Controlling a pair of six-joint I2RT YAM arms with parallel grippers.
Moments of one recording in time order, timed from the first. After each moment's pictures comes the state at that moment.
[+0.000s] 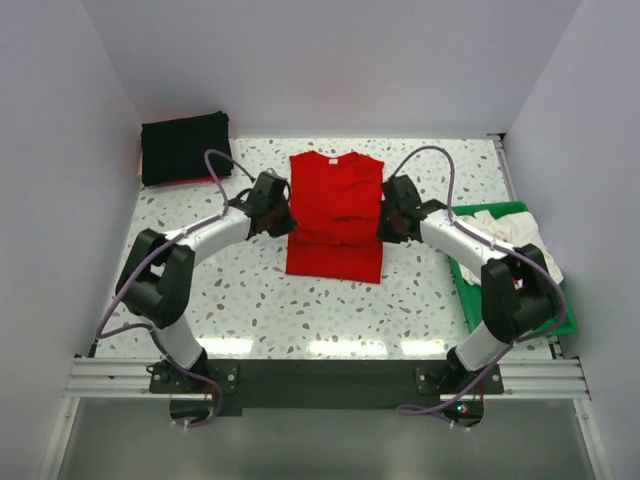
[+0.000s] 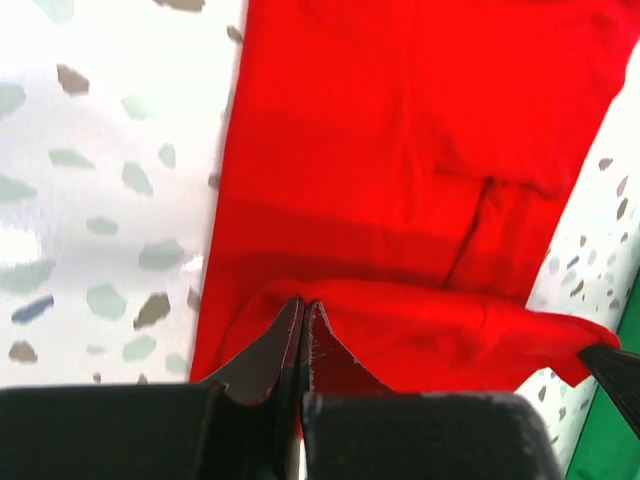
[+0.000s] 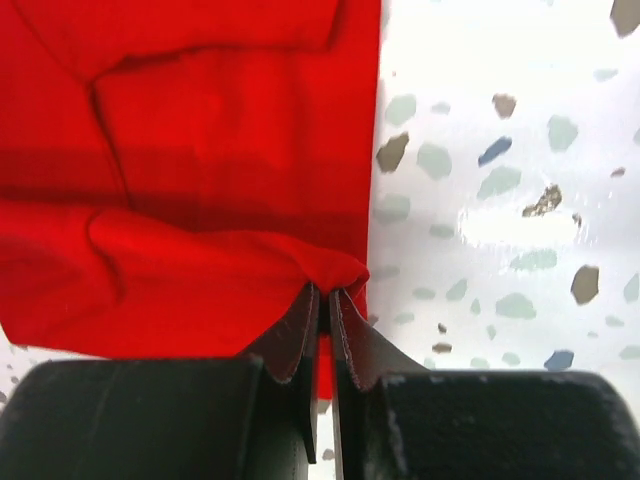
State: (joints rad) left arm -0.48 1.70 1.11 -0.29 -0.03 -0.83; right arm 0.46 1.59 1.08 -0.48 0.13 0.56
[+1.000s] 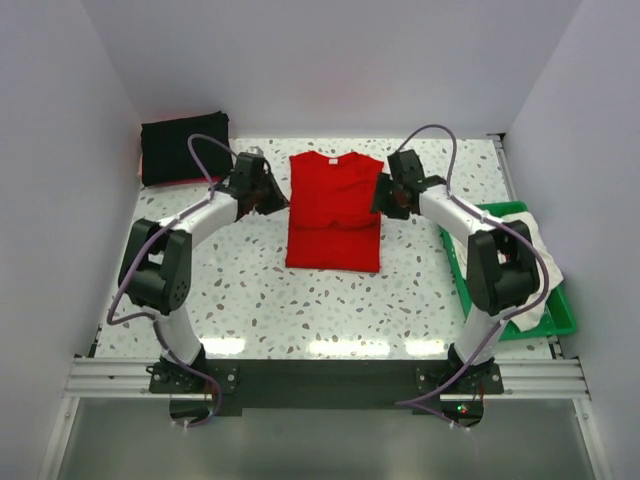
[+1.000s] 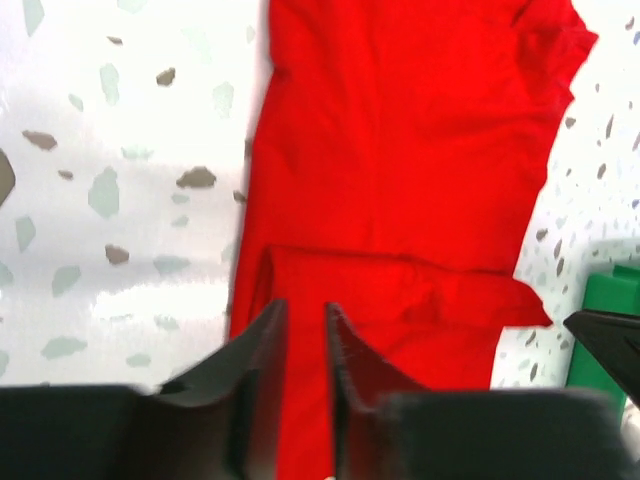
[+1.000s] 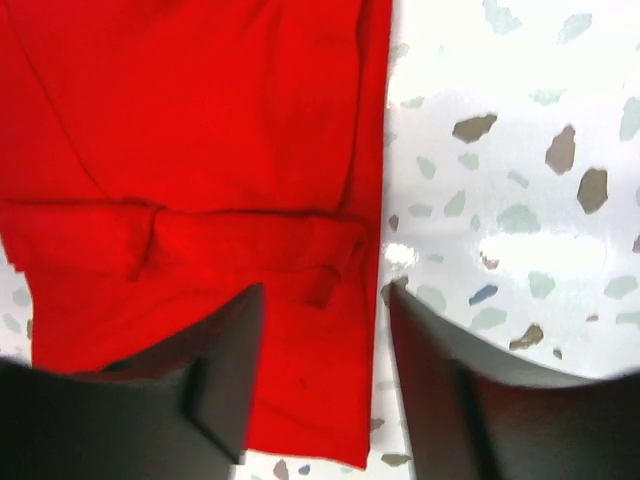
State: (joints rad) left arm -0.32 1.84 1.26 -0.21 0.10 -0.73; right arm 0.33 1.83 1.35 -0.46 0.04 0.51
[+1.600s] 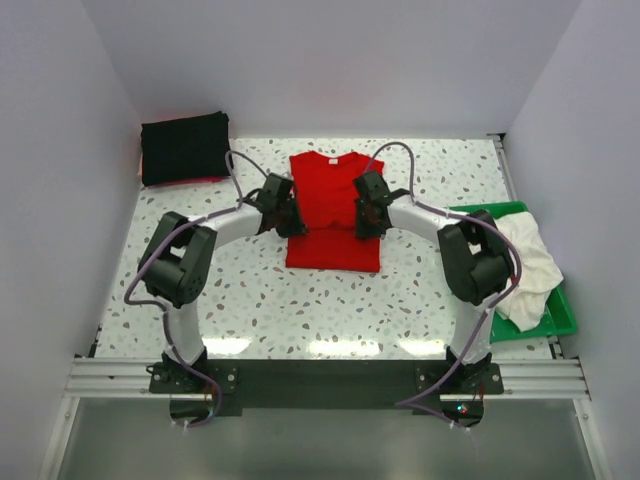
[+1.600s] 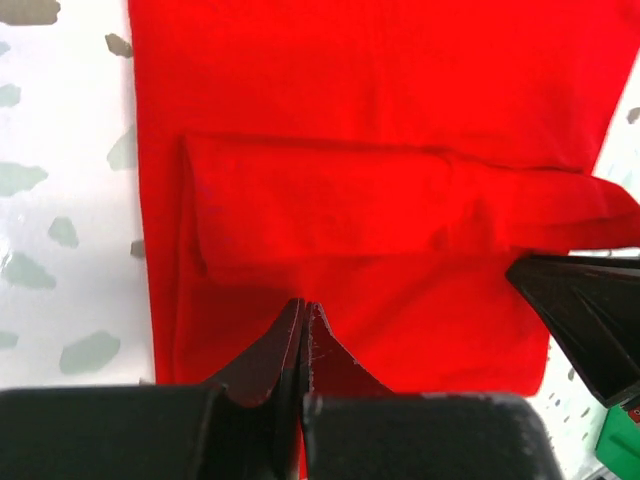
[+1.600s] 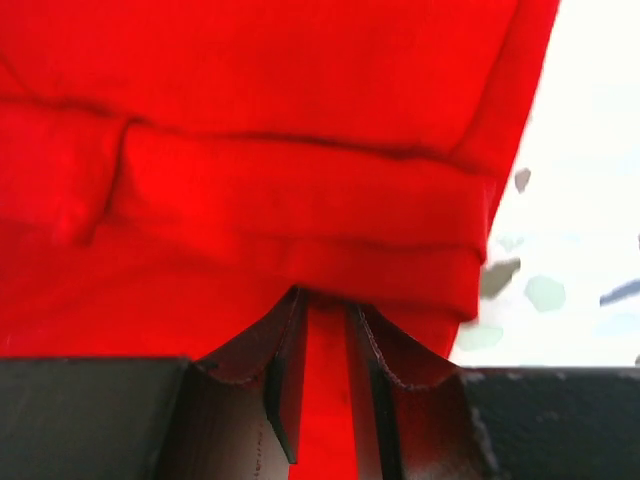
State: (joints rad) left arm -0.46 1.89 1.17 -0.19 0.13 -0.72; right arm 0.49 1.91 1.30 -0.45 0.11 0.49
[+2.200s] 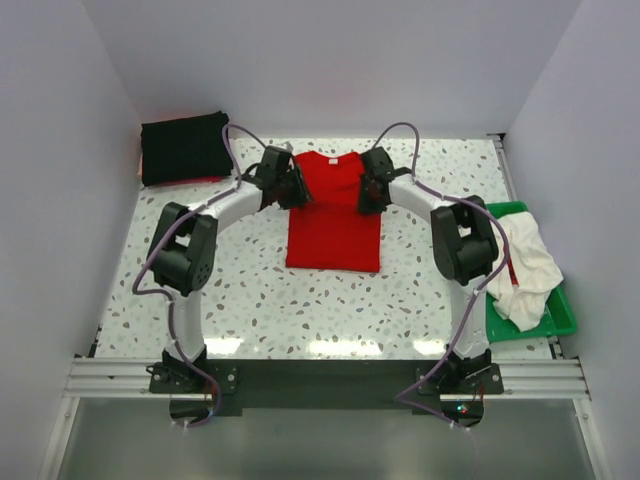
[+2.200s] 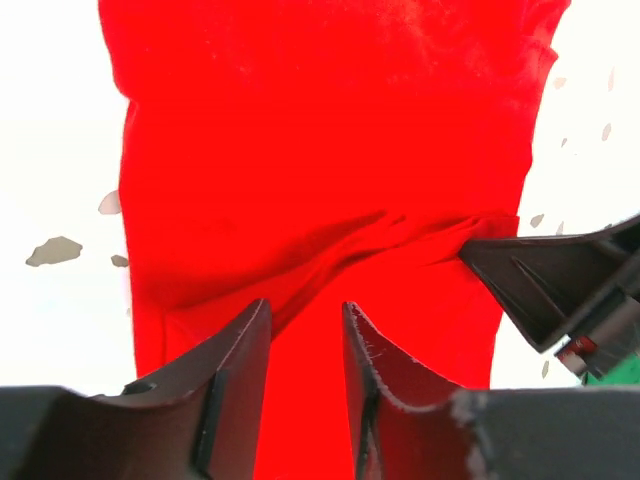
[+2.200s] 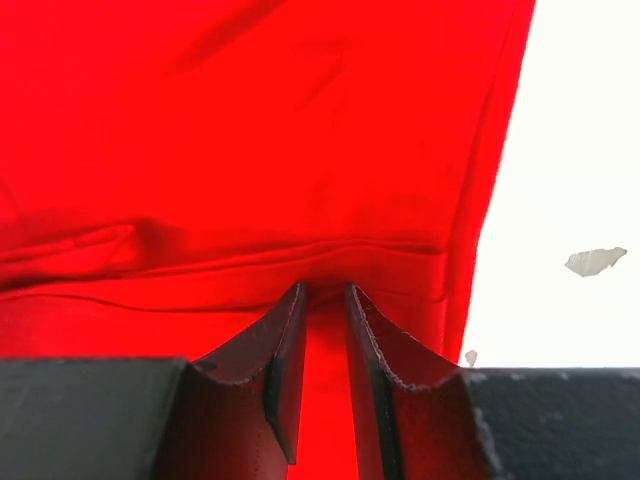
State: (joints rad) left arm -0.41 2.01 1.45 -0.22 0.13 -0.67; right arm 0.40 2.12 1.60 -0.48 0.10 0.48
